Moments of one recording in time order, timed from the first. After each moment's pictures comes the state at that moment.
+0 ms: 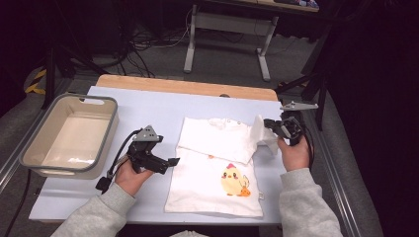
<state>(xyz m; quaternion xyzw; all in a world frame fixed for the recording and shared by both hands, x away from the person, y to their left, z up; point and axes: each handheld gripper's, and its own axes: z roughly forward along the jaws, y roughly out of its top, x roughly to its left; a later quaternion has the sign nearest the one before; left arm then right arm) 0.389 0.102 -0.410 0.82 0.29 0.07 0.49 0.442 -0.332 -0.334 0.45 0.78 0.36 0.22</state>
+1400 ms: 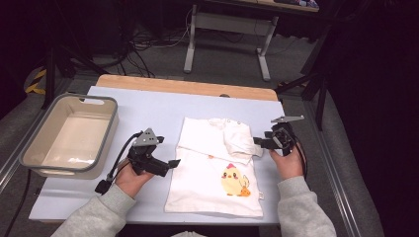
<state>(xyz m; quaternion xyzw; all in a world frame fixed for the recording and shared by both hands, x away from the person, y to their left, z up) 0.384 0.101 -0.418 0.82 0.28 0.09 0.50 0.450 -0.340 -0.396 0.48 0.80 0.32 0.17</state>
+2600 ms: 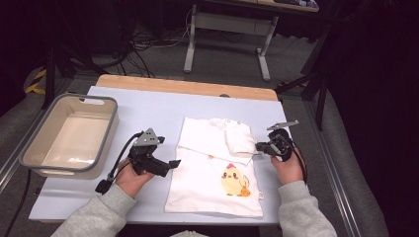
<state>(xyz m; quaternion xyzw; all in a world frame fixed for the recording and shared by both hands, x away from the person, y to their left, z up) 0.385 0.100 -0.418 0.82 0.28 0.09 0.50 0.440 -0.337 -0.408 0.46 0.83 0.28 0.14</state>
